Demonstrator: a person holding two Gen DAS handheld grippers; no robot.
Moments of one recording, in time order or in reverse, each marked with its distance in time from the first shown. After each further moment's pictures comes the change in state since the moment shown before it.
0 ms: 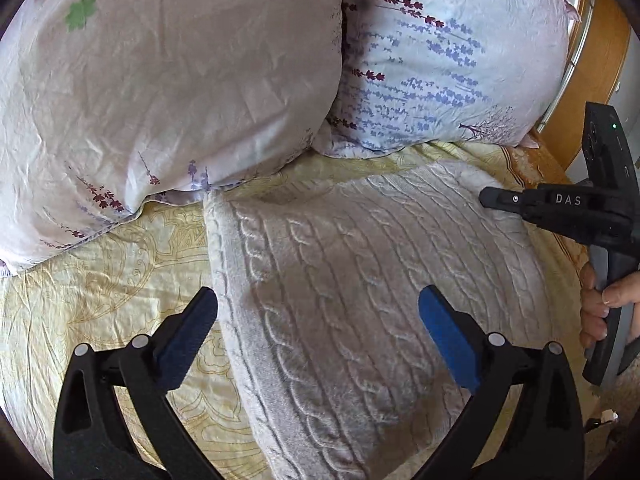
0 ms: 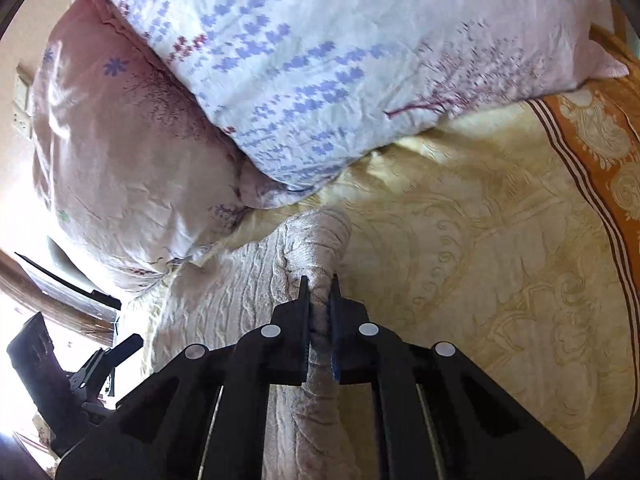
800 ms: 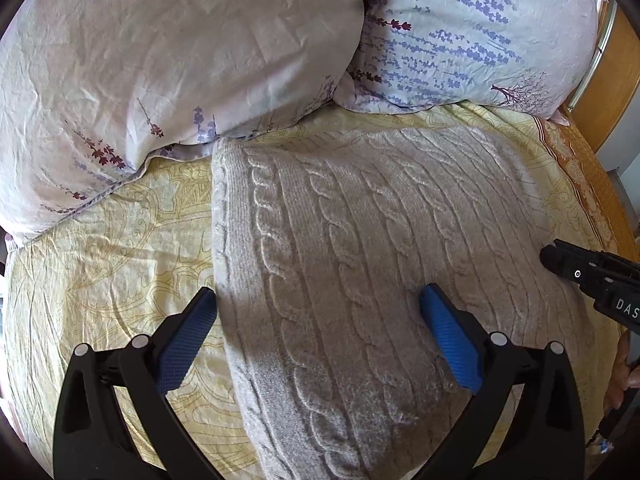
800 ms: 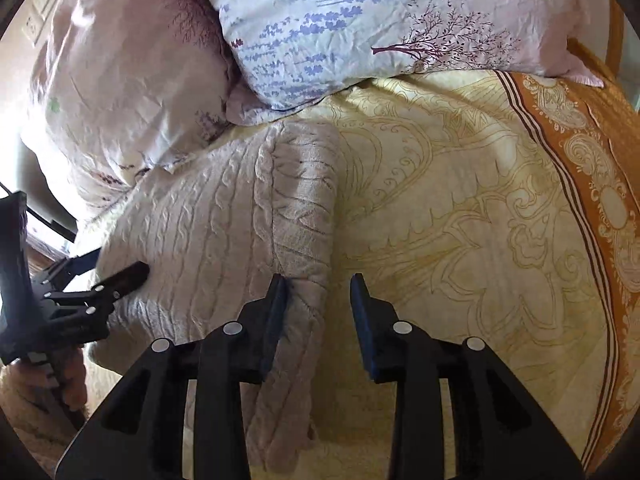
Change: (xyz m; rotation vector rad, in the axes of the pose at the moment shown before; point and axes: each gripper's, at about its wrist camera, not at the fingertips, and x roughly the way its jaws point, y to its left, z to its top) left arm 0.025 0.000 -0.021 -0.040 0.096 0.071; right arm -0.025 0.016 -0.063 -0.225 0.021 -0.162
